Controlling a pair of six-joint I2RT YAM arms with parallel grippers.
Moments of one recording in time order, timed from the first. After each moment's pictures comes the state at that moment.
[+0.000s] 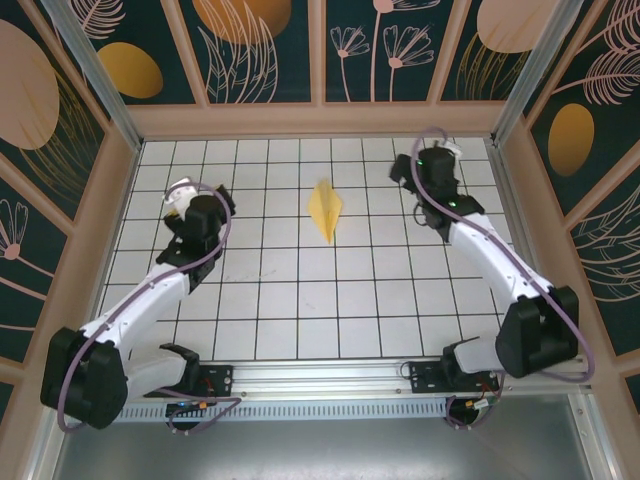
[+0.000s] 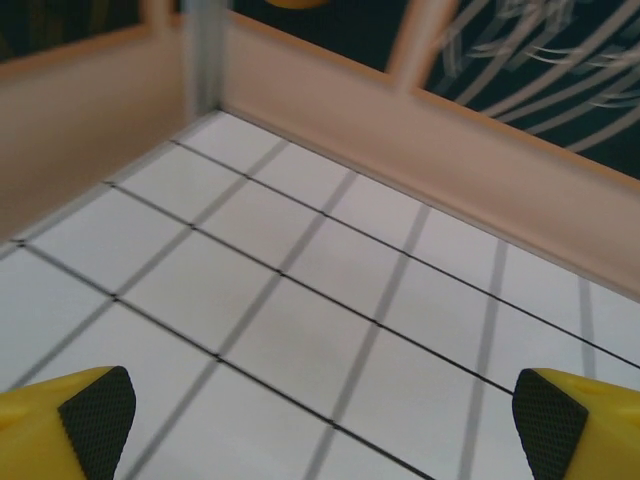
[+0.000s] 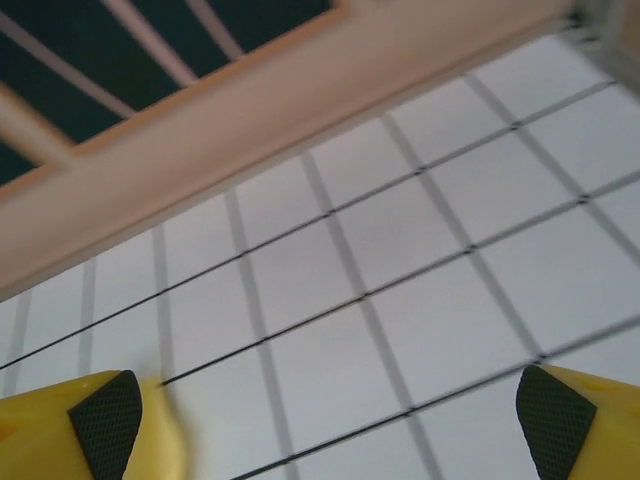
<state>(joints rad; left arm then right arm) -0.34 1.14 0.66 0.04 -0.69 -0.54 0.28 1.33 1.04 -0.25 0.33 0.56</state>
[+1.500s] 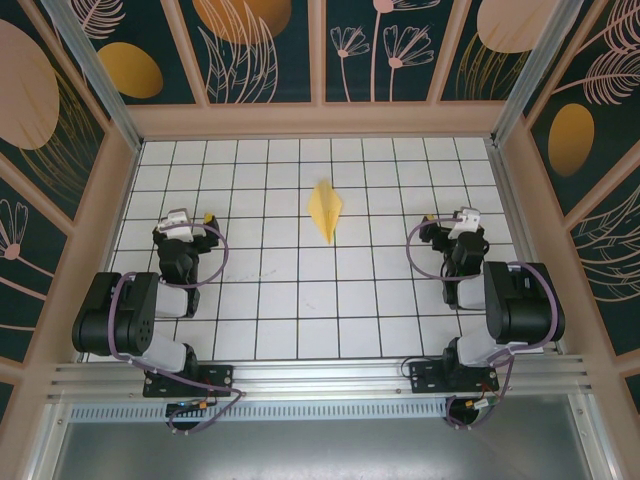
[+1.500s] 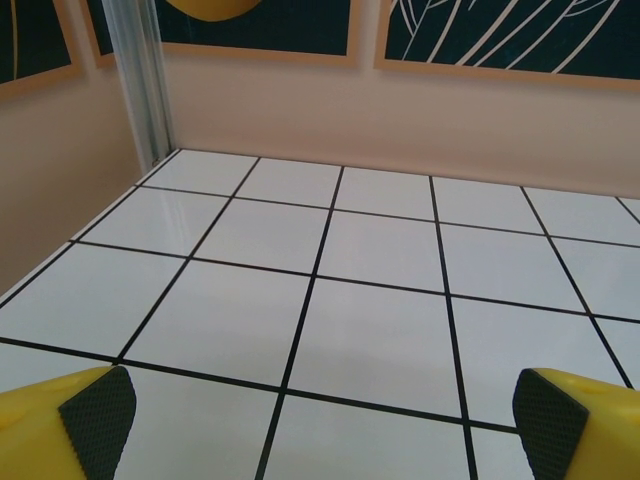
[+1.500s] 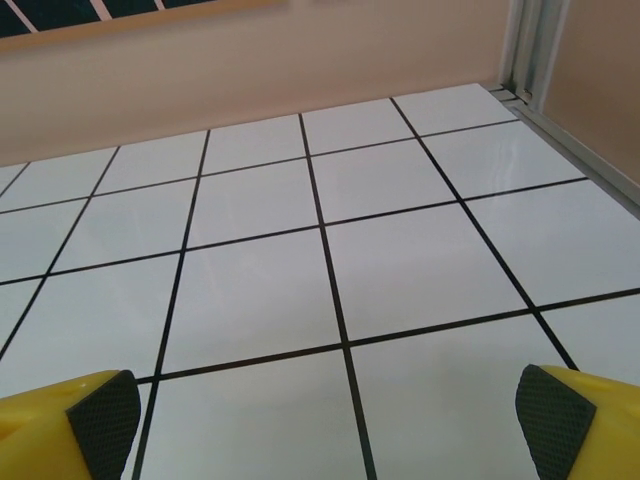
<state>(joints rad) -0.01 1.52 0.22 1.16 -0.15 -0.10 -0.03 1.53 0.25 1.06 0.02 0.13</state>
